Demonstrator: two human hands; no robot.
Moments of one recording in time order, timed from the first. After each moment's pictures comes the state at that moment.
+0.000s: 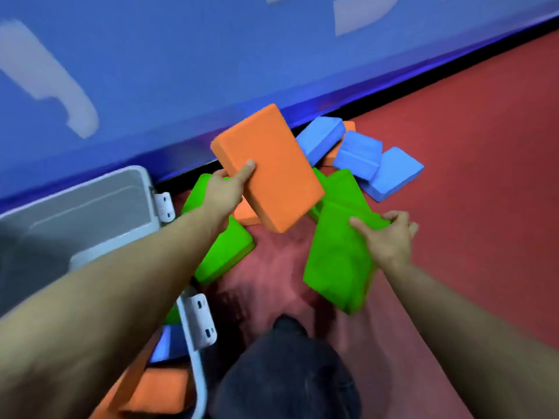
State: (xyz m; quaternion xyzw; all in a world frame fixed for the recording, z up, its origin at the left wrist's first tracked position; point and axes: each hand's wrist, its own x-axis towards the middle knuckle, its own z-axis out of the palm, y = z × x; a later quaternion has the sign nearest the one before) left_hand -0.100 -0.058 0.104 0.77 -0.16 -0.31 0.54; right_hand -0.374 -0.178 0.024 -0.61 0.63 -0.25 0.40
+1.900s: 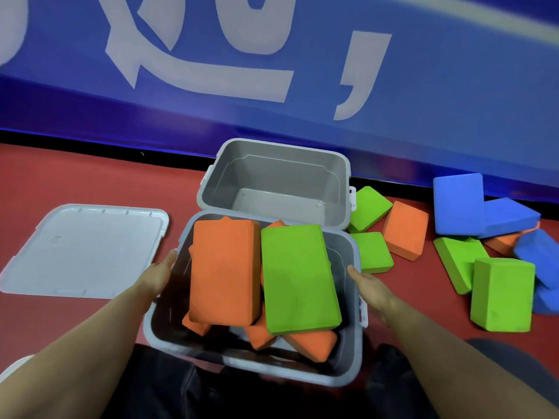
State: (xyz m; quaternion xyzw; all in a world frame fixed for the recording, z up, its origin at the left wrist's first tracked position) left_hand 0.011 0.560 0.043 0.83 0.24 -0.28 0.42; right_hand -0.134 0.138 0.032 -0.76 0.38 0.17 0.50
